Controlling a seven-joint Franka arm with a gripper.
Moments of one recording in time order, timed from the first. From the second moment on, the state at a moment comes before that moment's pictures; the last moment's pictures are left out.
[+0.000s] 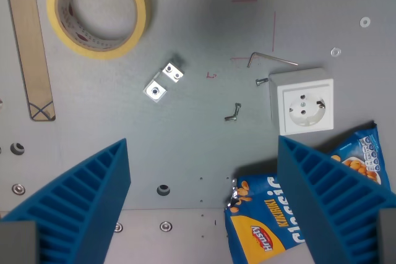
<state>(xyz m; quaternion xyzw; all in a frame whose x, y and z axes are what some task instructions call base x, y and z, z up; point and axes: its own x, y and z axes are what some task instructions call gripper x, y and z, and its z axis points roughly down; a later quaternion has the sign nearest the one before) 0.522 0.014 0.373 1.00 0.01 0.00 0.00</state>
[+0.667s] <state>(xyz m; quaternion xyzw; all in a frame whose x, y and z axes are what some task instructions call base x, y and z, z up) 0.529 0.014 0.332 1.00 0.01 -0.03 0.00</state>
